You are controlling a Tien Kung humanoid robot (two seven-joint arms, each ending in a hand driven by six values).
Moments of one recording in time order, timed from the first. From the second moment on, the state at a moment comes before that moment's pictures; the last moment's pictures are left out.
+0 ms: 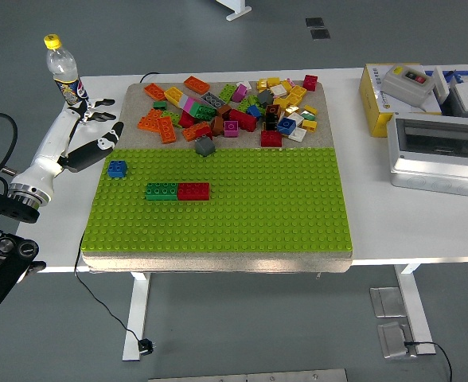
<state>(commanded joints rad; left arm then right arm) -0.37 0.37 -1.10 -1.29 1.56 0.24 -0.14 0.14 -0.11 0.12 0.19 0.21 -0.16 -0.09</state>
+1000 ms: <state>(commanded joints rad) -0.41 0.41 -1.05 -1.24 1.58 0.23 -0.13 0.14 -0.12 0.12 0.20 0.21 -0.17 -0.08</state>
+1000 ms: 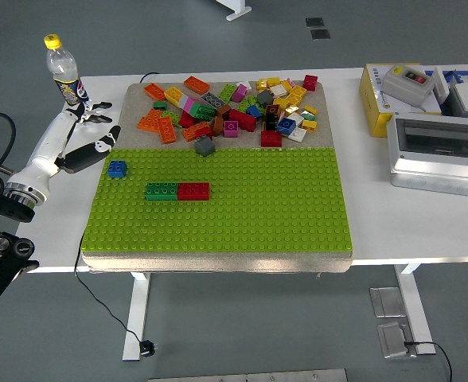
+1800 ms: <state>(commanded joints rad) -0.47 0.44 -0.96 -1.14 1.65 0.21 -0.07 0.14 -0.12 0.13 0.20 0.21 -0.17 -0.08</state>
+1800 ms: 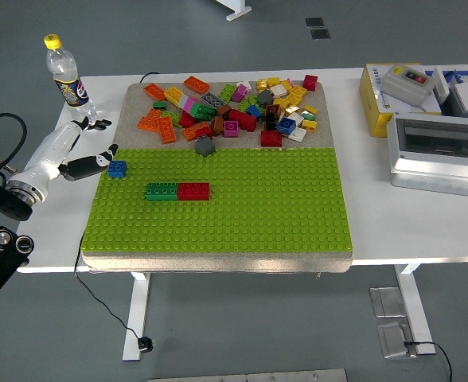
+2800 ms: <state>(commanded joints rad) -0.47 0.44 -0.95 -1.12 1.67 0.22 -0.07 0.14 -0.13 0.14 0.20 0.20 -0.18 -0.07</state>
